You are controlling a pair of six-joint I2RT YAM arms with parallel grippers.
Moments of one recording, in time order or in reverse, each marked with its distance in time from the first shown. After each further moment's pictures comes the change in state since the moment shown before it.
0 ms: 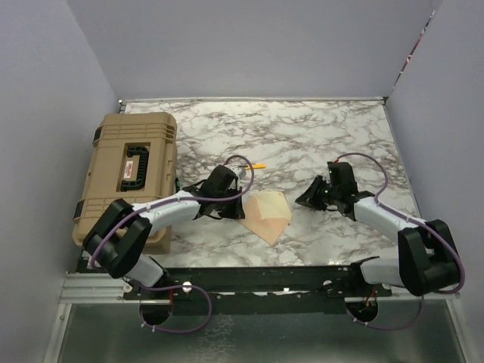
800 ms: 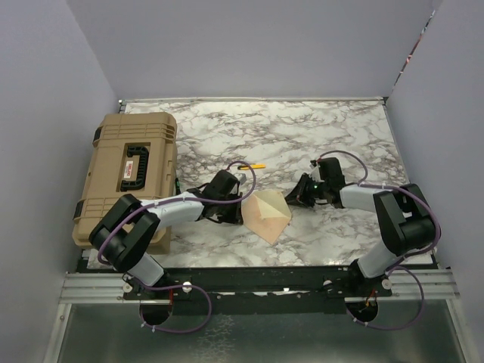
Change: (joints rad) left arm -0.013 0.076 -0.029 0.012 -0.027 0.003; right arm 0.031 0.348 0.088 0.172 -0.197 -0.003
